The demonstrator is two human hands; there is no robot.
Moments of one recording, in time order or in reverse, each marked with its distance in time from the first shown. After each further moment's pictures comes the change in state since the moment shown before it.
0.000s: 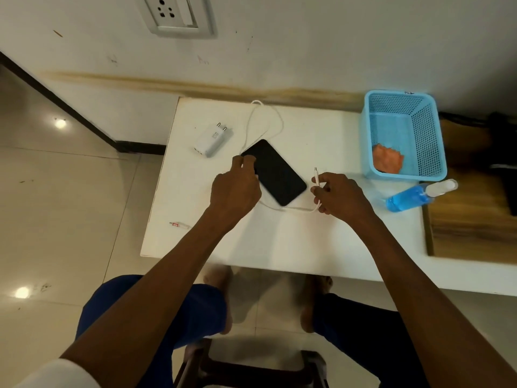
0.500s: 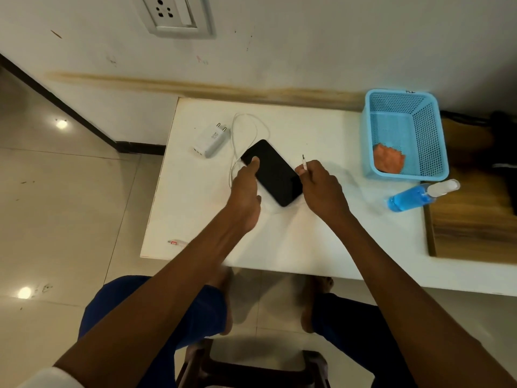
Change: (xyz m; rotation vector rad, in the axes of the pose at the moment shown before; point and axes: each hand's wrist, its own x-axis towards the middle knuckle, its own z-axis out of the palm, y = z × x) left_hand -0.006 0.035 -0.009 -1.621 -0.193 -0.714; right_hand -0.002 -0.039 0.022 0.010 0.158 -0.120
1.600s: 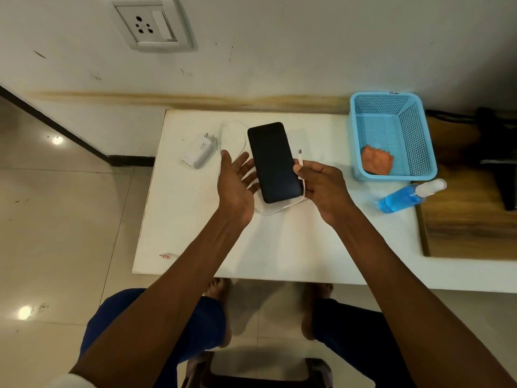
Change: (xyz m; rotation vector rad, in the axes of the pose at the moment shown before) left_hand 0.022 0.003 0.010 -0.240 -0.068 0.121; right_hand 0.010 0.011 -0.021 0.958 -0.076 0.280
